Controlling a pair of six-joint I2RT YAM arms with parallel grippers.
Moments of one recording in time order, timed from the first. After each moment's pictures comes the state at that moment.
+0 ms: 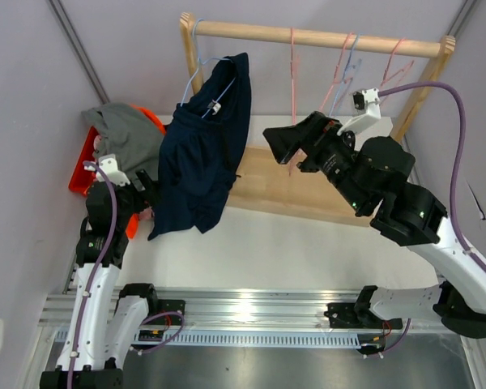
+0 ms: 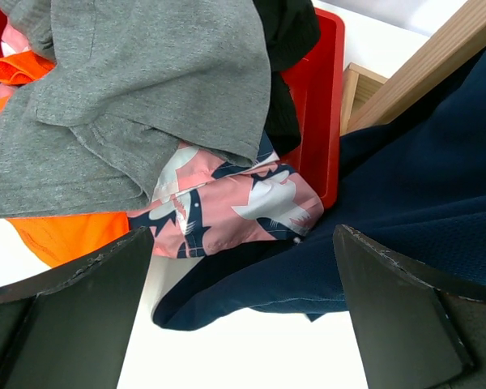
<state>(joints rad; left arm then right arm) 0.03 0.67 0.76 -0.44 -0.03 -0.25 1.02 1.17 1.68 -0.49 0.48 0.64</state>
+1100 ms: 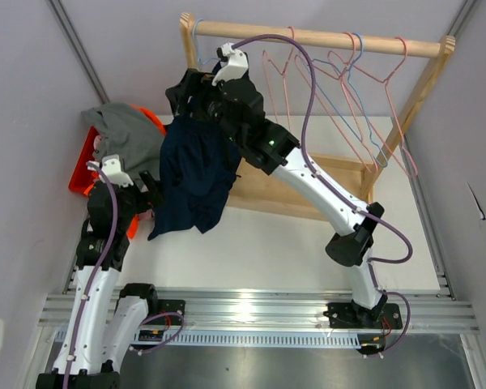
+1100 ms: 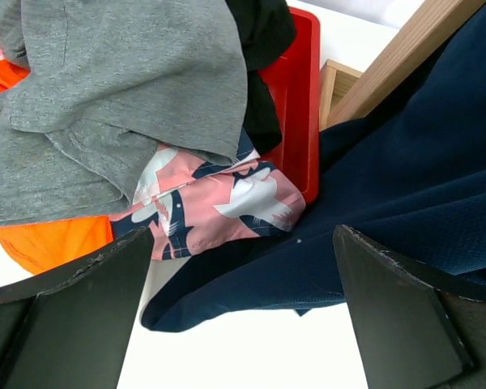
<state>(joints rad) -0.01 0.65 0.76 -0.43 -0.02 -0.25 0.95 2.04 2.45 -0.32 0.30 0.50</state>
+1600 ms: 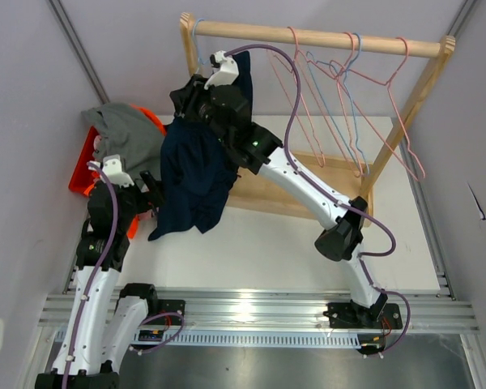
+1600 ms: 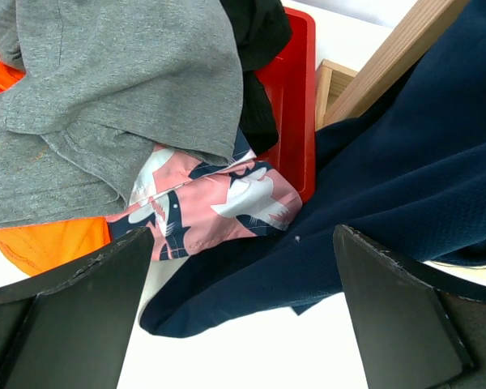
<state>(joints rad) -0.02 0.65 0.76 -0.43 -0.02 -0.25 0.93 2.16 2.45 -0.19 0.29 0.57</state>
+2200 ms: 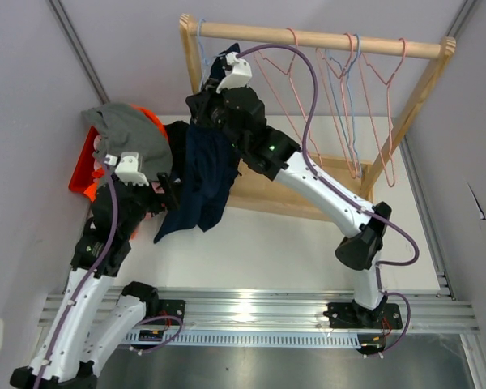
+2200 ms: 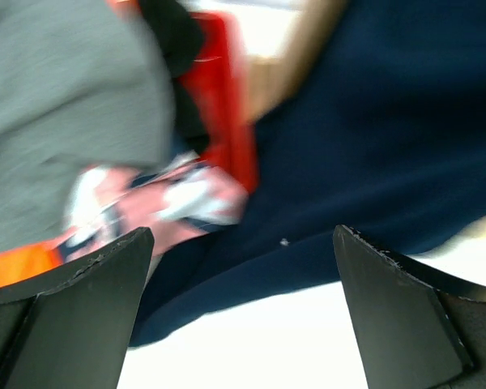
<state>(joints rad) -0.22 0.64 0.83 -0.46 -0.03 -0.24 0.94 2.00 2.27 -0.21 0.32 0.54</state>
